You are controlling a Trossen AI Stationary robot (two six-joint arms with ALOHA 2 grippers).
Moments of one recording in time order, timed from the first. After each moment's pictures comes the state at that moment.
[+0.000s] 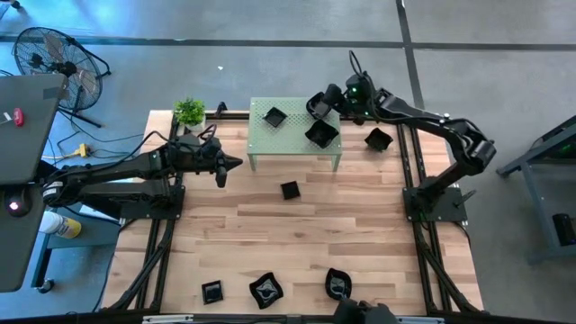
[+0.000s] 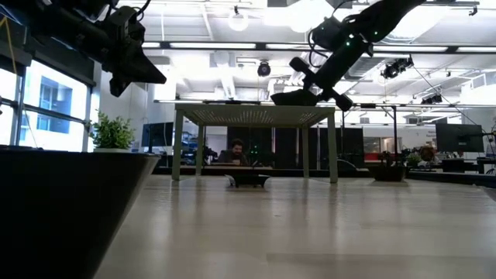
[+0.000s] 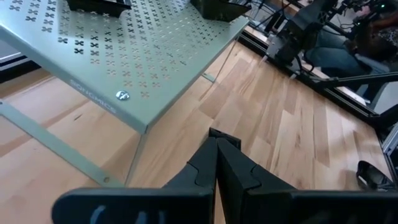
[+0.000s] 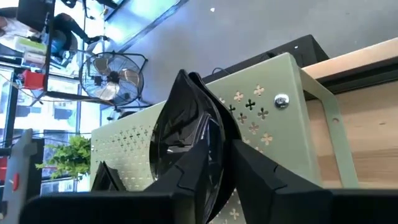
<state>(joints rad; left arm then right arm) 0.33 0.70 0.47 -0.13 0.06 -0.39 -0.74 1.53 1.15 -0.26 0.00 1.14</state>
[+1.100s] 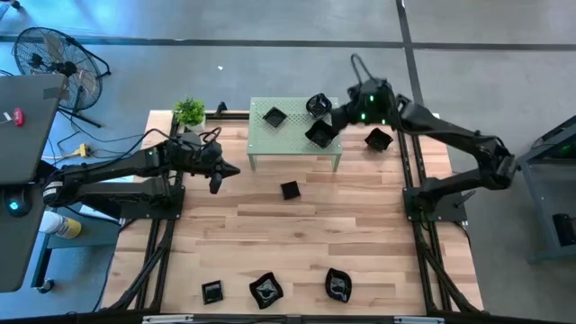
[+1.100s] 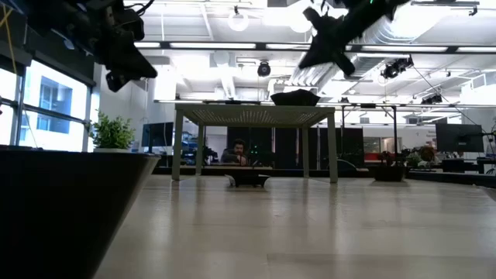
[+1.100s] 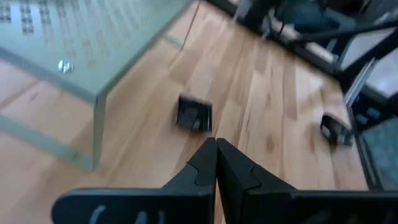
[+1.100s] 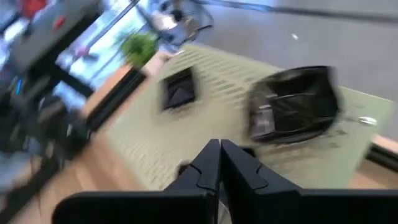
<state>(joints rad) 0.33 0.70 0.55 -0.32 0.22 -0.32 -0.59 1.30 1.15 -0.36 -0.08 0.50</state>
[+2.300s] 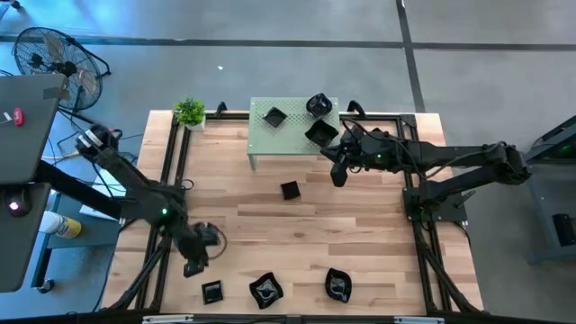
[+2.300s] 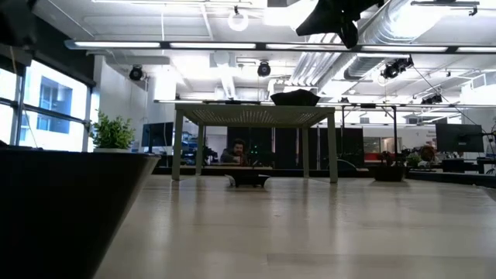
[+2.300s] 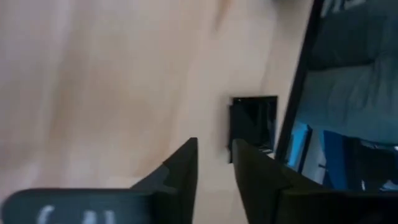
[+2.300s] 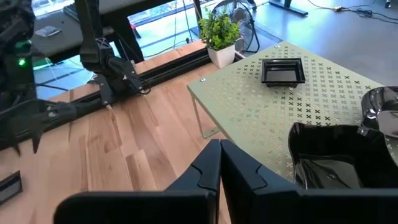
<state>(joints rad) -0.78 1.13 0.61 -0.43 0.09 -1.11 -0.08 1.15 0.98 -0.22 0.26 0.33</state>
